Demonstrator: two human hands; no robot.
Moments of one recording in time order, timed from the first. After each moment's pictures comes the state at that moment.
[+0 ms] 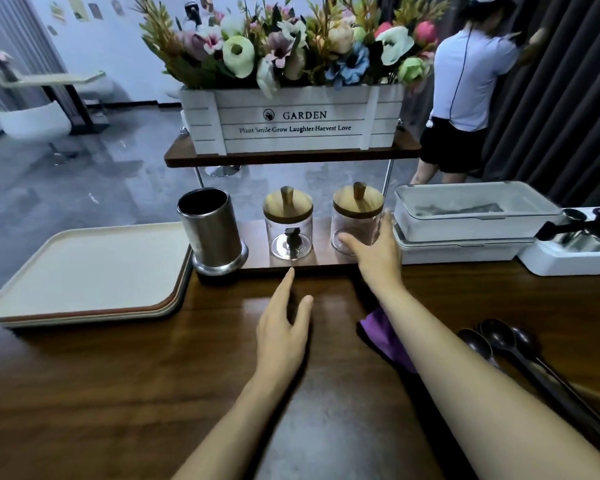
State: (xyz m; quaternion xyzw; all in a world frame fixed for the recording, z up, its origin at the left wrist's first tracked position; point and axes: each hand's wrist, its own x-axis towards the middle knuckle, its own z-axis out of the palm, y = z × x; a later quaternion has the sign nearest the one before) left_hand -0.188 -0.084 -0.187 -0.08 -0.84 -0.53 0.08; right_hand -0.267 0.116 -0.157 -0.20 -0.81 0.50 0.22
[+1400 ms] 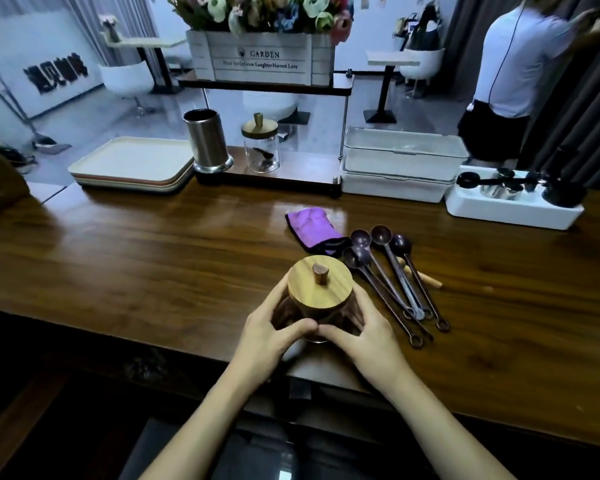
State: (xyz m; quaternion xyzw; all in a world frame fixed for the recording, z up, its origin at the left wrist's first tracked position) left_hand 0.106 0.026 -0.194 -0.07 -0.79 -0.61 0.00; right_hand 0.114 0.223 -0.185 0.07 -0.79 0.60 -0.01
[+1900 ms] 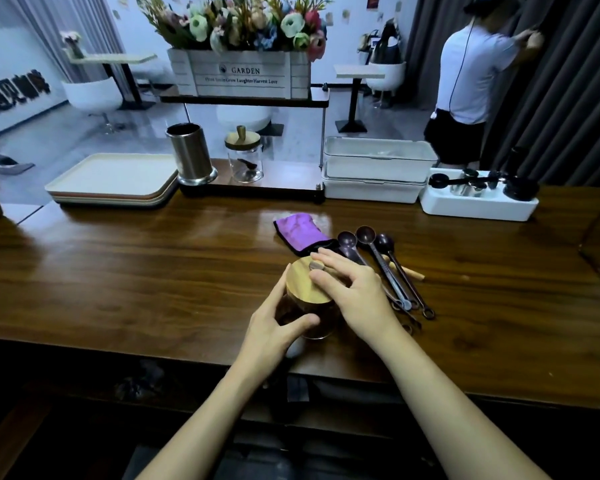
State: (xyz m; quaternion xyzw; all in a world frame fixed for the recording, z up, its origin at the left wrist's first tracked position) left_hand 0.100 0.028 -0.189 -0.11 -0.77 -0.62 -0.01; right_hand 0.093 0.204 -0.128 0.08 -0.83 0.55 0.08
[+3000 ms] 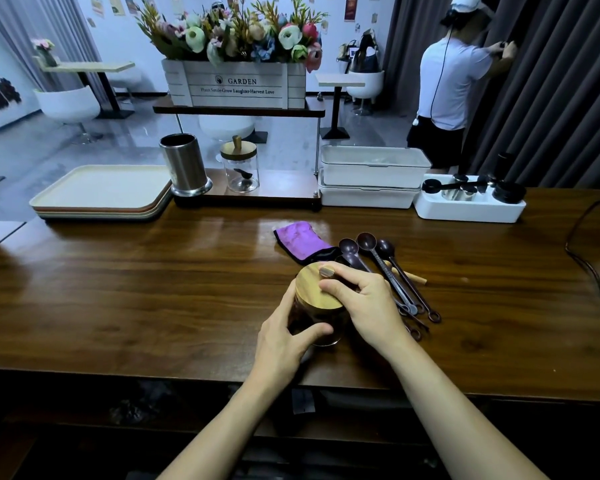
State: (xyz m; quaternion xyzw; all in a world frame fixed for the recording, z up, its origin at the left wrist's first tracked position) left_hand 0.097 0.027 -0.189 -0.12 -0.79 -0.60 0.01; right_hand 0.092 0.194 -0.131 0.06 -0.80 0.58 0.11
